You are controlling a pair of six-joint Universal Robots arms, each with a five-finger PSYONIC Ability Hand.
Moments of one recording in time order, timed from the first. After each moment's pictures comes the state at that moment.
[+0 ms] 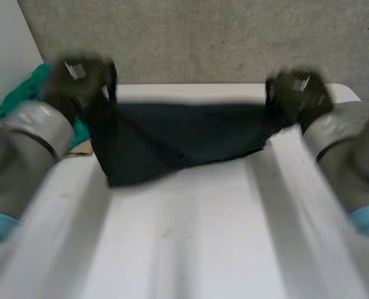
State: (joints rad) left arm 4.27 -1.65 -1.46 3.21 -1.56 3.36; right arm 1.98 -1.35 1.44 -0.15 1.52 2.87; left_hand 1.14 1.20 1.19 1.19 0.99; right_hand 1.12 1.17 1.19 1.19 1.00
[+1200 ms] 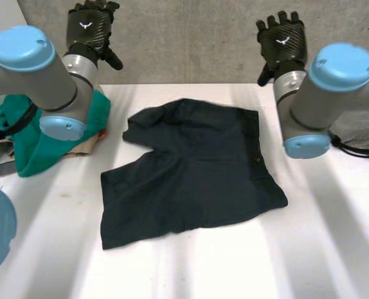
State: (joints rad) left arm 4.35 -2.44 -0.56 3.31 -1.58 3.27; right arm 2.01 -0.75 0.72 -0.24 1.66 2.72; left_hand 0.20 0.20 0.21 0.20 0.05; right_hand 0.22 0.20 0.21 0.21 0.05
